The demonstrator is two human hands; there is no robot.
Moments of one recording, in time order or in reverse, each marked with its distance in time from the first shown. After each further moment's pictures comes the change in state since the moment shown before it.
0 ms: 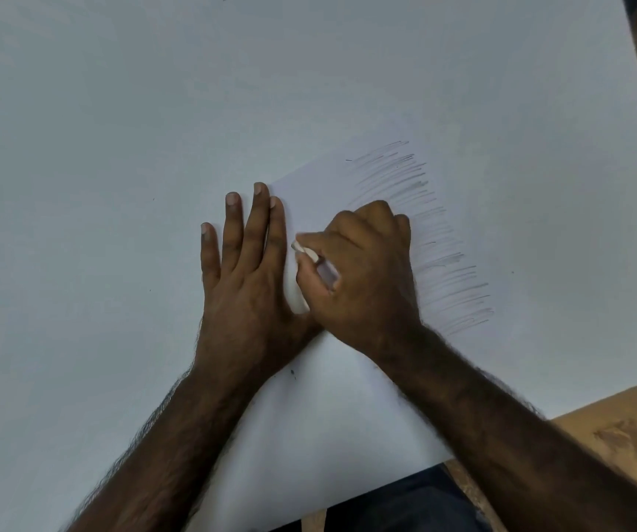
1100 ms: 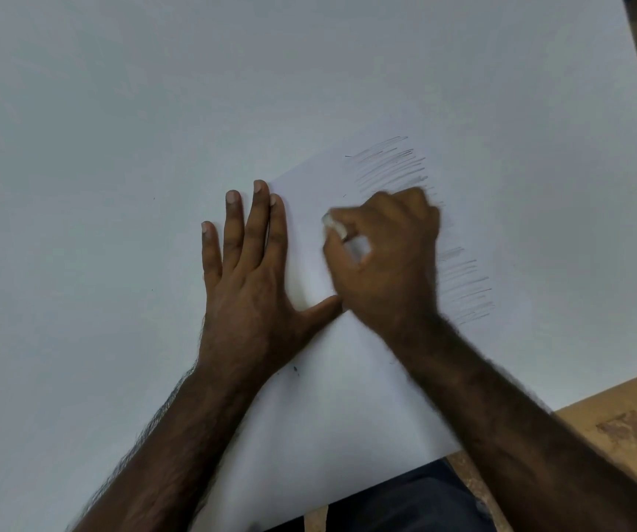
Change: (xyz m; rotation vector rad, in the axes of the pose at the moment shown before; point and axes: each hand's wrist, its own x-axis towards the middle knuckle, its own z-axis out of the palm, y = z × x) left_hand 0.001 0.001 -0.002 0.018 -0.023 -0.023; right_hand 0.004 0.008 -0.006 -0.046 0.091 0.161
